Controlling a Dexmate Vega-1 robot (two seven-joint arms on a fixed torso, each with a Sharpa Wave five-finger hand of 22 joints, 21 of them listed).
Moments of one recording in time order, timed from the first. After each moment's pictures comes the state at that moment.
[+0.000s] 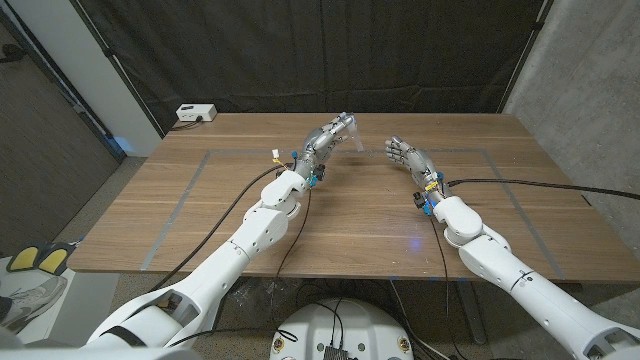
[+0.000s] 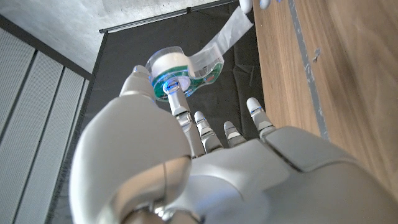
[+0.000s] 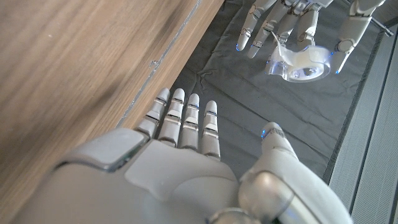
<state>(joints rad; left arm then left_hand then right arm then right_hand) 0.79 0.28 0.53 -1.45 -0.68 -0.20 -0.01 1.04 0.06 0.15 -0.05 0.25 1.13 -0.10 0.33 0.23 0.28 -0.18 0.23 0.21 -0.05 -0.04 0.23 0.22 -0.17 0.21 0.77 0.18 -0.97 -0.58 -0.45 -1.51 0.32 0.32 -0.15 0.28 0.02 0.40 -0.12 0.18 0.40 0.05 0.19 0.18 0.39 0.07 0.21 0.19 0.35 0.08 0.18 0.19 0.12 0.13 0.51 0.19</state>
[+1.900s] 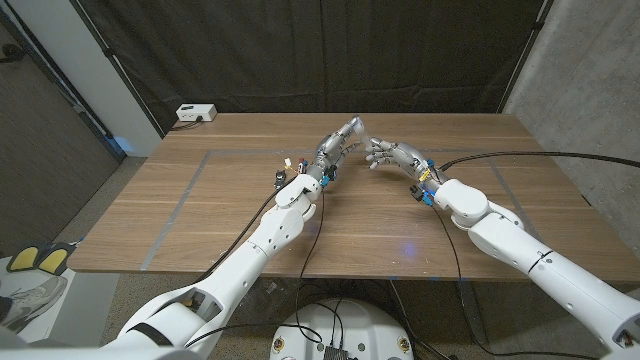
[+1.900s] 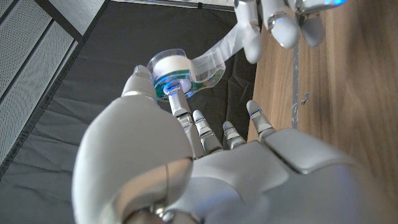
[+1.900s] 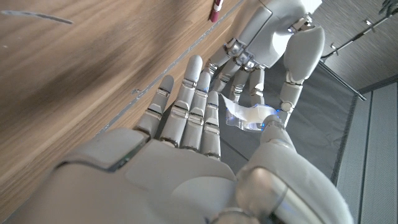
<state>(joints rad) 0.77 0.16 0.52 -1.35 -0.83 -0.16 -0.05 1.07 0.06 0.14 -0.06 0.24 1.13 -0.10 0.33 0.21 0.32 -0.20 0.24 0.21 -0.03 -0.04 0.23 0.21 -0.18 0.18 0.76 0.18 -0.92 -0.72 -0.49 -1.70 0.33 0.09 -0.01 0.38 0.05 0.31 -0.16 0.18 0.54 0.09 0.18 0.19 0.68 0.11 0.34 0.33 0.69 -0.06 0.69 0.52 0.29 0.09 0.59 0.25</state>
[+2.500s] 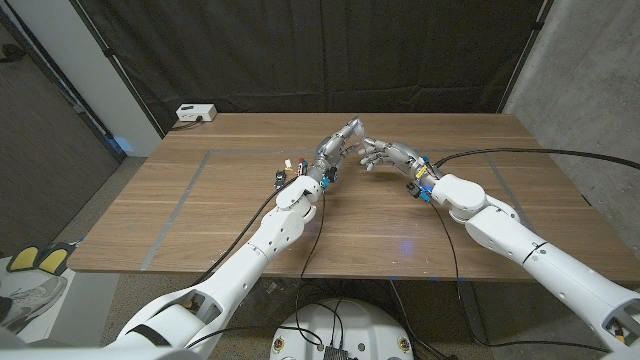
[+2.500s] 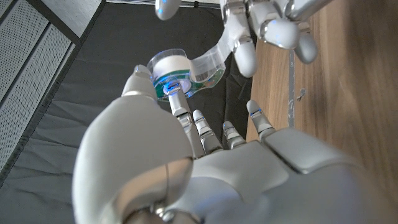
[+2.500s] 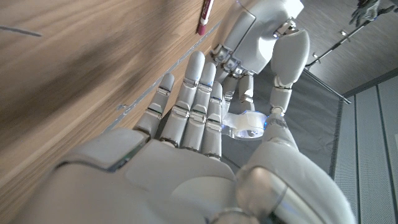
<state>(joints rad) 0.78 0.17 0.52 -1.35 -0.80 -0.17 -0.03 1.07 0.06 0.13 -0.06 0.24 1.13 -0.10 0.32 0.21 0.32 -0.20 0.24 0.21 -0.03 -0.04 0.23 0.21 -0.18 0.18 0.75 0.18 -0.85 -0.69 -0.52 -1.61 0.40 0.17 0.14 0.40 0.04 0.27 -0.15 0.18 0.67 0.09 0.21 0.19 0.82 0.08 0.41 0.37 0.71 -0.07 0.81 0.61 0.29 0.08 0.60 0.27</state>
